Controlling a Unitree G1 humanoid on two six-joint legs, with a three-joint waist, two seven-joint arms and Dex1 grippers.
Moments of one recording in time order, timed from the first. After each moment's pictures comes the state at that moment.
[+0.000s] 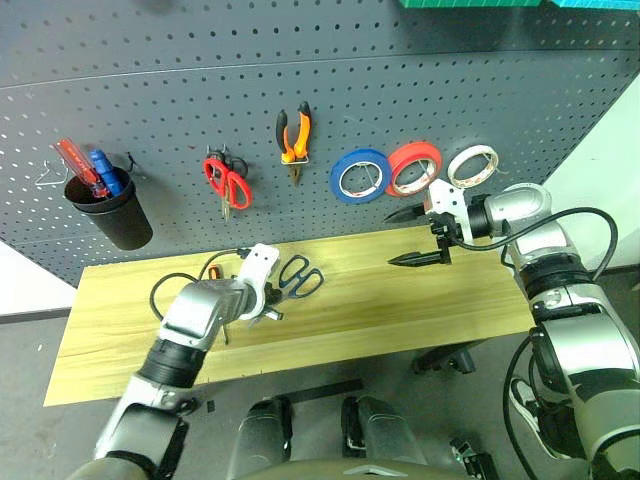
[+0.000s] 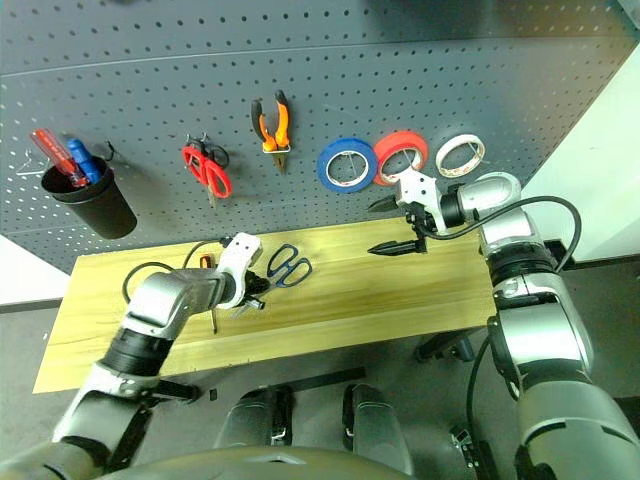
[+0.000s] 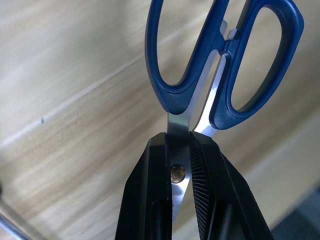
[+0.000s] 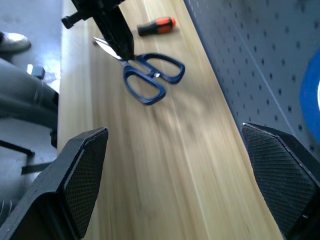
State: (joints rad) left arm -0.43 0.44 -0.22 -0.12 -0.27 1.13 -0.43; right arm -0.90 -0.61 0.15 0.78 0.11 -0.13 1.54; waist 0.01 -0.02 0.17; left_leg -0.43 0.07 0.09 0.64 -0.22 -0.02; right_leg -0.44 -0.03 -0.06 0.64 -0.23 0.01
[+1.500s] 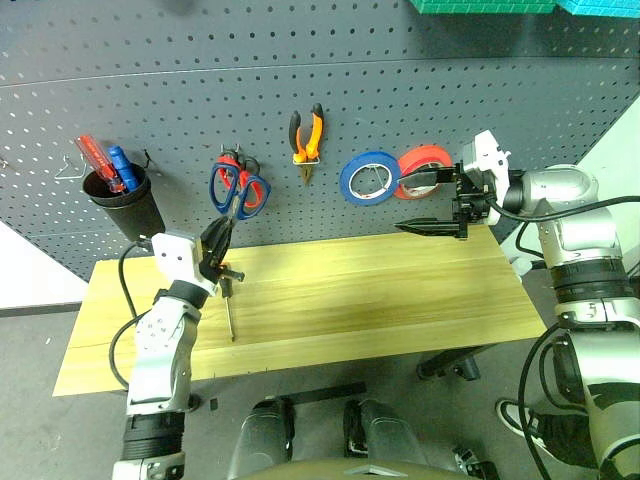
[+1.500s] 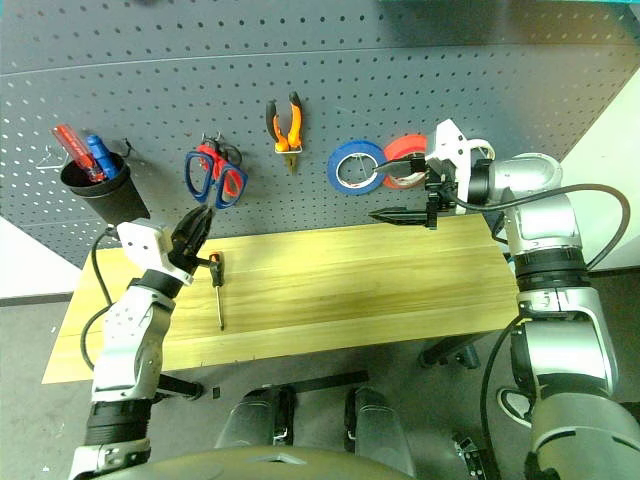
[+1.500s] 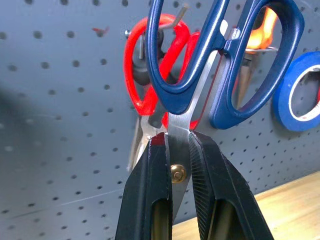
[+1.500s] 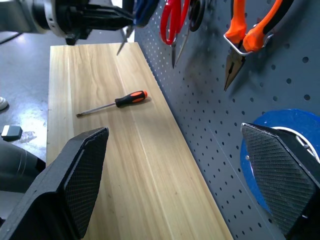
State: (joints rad) left arm -0.14 0.19 0.17 -0.06 -0.23 -0.02 -0.34; right arm -0.84 -0.69 0.03 0.45 0.29 0.17 1.43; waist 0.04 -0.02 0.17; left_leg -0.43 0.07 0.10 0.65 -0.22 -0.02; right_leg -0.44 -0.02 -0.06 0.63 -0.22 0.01
